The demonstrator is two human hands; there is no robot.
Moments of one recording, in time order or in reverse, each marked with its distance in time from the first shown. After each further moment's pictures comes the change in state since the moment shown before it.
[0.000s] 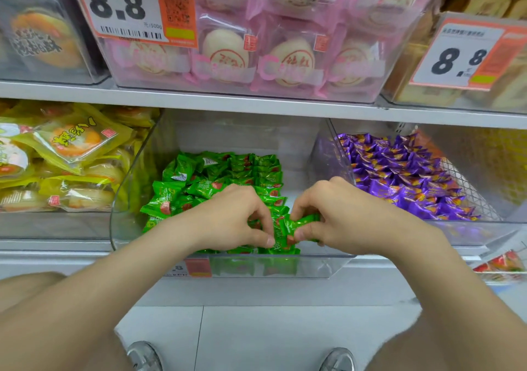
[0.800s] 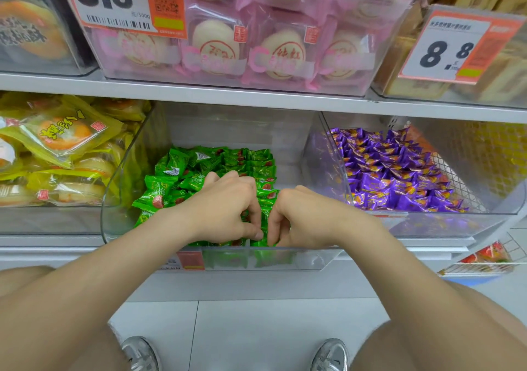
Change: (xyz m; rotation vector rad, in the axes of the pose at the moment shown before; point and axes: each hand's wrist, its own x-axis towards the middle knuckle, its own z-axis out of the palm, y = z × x) left_hand 0.008 0.000 0.006 0.247 0.096 0.014; right_hand 0.020 -0.018 0.021 0.062 -0.200 -0.034
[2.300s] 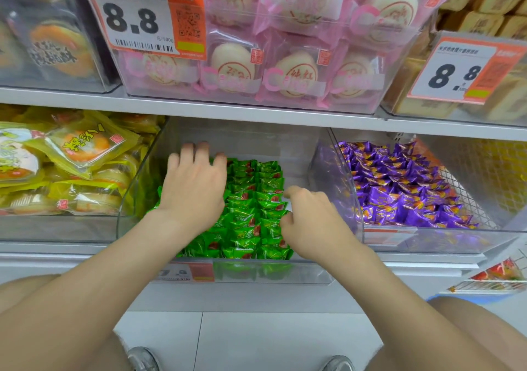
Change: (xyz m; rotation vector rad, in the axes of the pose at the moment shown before) left_hand -0.007 -0.040 -0.011 0.517 0.371 -0.404; right_hand 0.011 -0.017 0.019 0.068 0.395 0.426
